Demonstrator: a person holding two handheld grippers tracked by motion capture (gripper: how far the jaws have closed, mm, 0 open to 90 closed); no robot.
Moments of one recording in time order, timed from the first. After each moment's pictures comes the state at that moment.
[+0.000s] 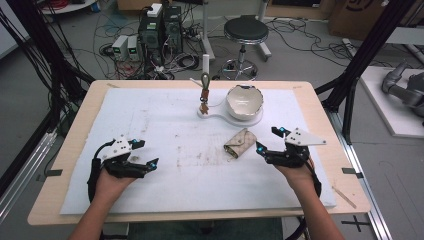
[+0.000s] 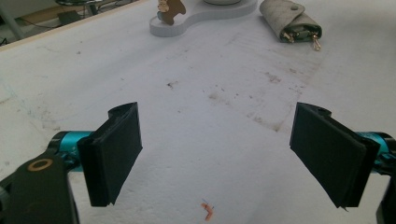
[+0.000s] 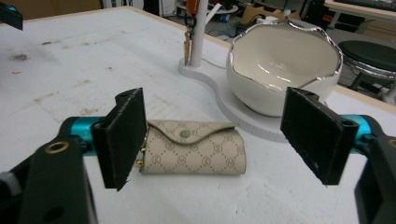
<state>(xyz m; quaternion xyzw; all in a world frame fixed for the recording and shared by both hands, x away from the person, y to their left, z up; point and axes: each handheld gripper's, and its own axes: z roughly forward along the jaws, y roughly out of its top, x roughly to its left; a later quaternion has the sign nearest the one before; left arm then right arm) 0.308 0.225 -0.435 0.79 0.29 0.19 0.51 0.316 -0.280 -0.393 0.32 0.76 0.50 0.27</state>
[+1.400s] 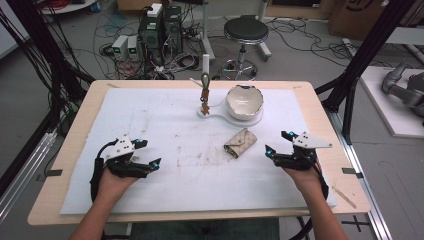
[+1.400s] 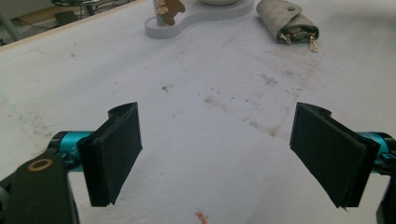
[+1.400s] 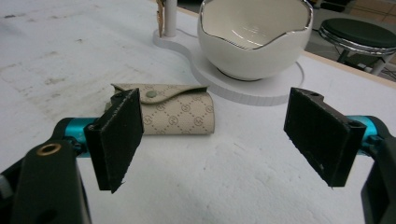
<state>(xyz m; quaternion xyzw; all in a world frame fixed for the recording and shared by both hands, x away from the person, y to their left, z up) 0.307 0.213 -0.433 0.79 0.29 0.19 0.51 0.322 -0.308 -0.412 0.35 0.76 0.47 0.27</state>
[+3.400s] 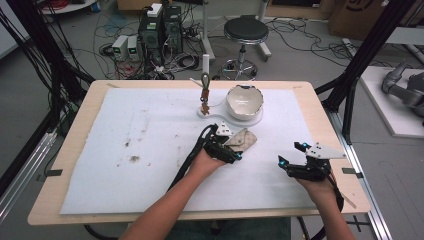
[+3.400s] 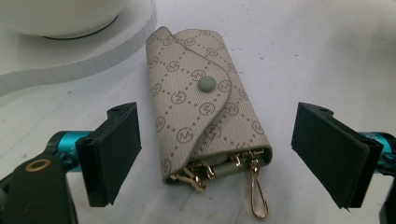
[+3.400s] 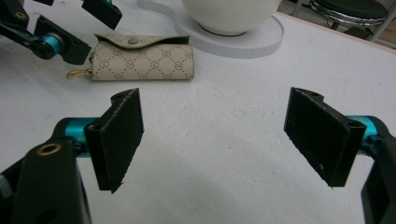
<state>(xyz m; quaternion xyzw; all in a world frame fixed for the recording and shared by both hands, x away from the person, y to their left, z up) 0.387 -0.027 -0.443 0.85 0.25 0.11 0.45 0.299 -0.343 -0.425 0.37 0.77 0.44 0.27</state>
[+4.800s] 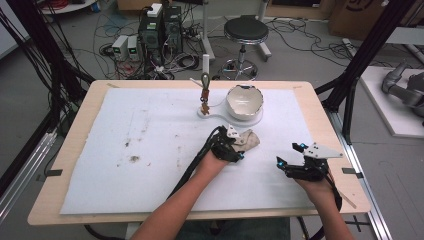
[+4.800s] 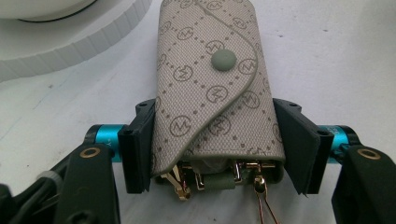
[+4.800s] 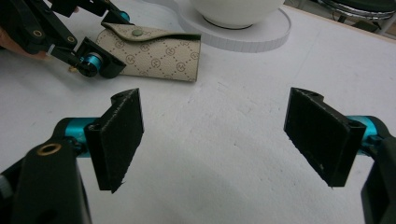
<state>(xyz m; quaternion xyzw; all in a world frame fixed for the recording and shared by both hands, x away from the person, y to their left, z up) 0.391 -0.046 -0.452 0.88 0.25 0.13 0.39 0.300 -0.340 -0.428 0.37 0.78 0.43 0.26</state>
